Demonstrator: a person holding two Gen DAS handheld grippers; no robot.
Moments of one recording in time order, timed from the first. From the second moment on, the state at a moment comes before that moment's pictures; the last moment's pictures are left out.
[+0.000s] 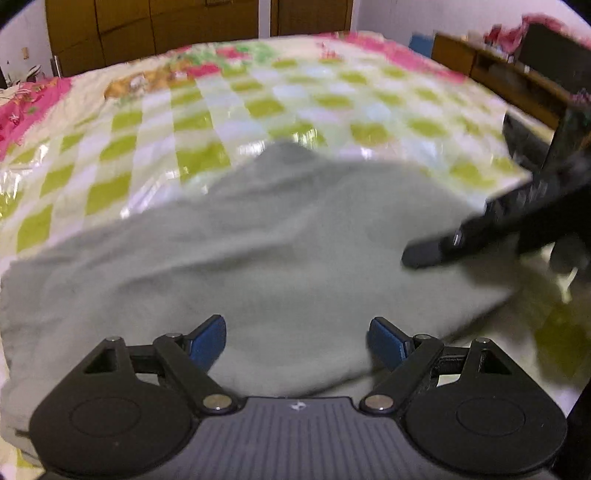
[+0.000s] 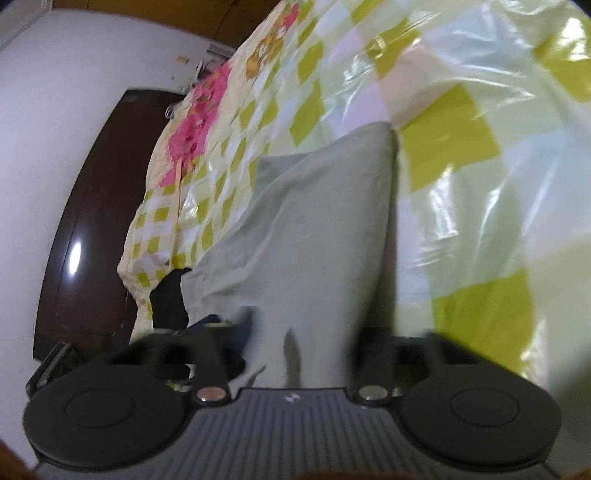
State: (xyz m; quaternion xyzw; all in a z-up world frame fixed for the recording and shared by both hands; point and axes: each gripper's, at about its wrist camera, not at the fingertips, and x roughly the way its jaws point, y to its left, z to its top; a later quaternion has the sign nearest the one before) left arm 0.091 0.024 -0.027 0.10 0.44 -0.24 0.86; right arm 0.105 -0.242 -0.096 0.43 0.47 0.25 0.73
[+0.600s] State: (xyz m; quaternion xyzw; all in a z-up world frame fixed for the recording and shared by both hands) left arm 0.096 -0.051 -0.003 0.13 0.37 -0.24 0.89; right arm 0.059 -0.345 -0.085 0.41 0.46 0.15 0.77
